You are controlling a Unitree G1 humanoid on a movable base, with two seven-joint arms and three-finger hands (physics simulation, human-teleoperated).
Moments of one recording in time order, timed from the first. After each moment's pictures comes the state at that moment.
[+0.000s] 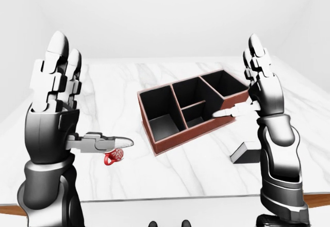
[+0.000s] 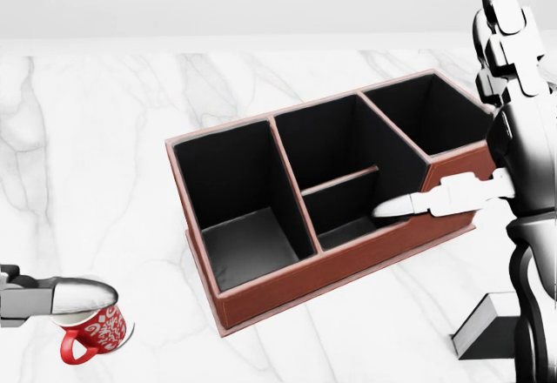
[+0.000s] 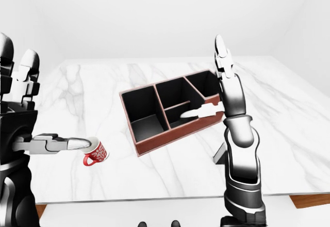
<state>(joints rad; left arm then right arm) -0.08 0.14 0.29 -0.80 0.00 0.09 -0.27 -0.30 -0.23 -0.21 -0.38 -0.11 0.09 0.19</state>
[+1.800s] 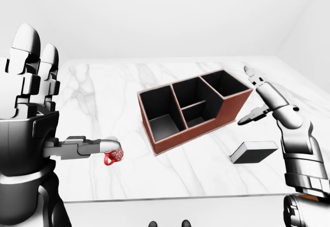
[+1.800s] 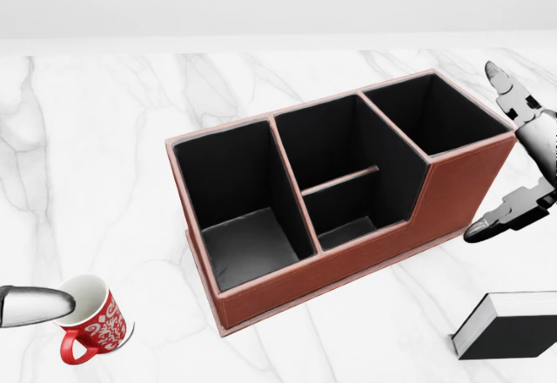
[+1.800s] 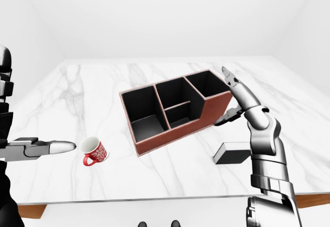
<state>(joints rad) -0.06 0.18 0.43 -0.86 -0.04 0.09 -0.31 -0.47 -0.54 -0.28 0.30 -0.46 -0.09 0.42</state>
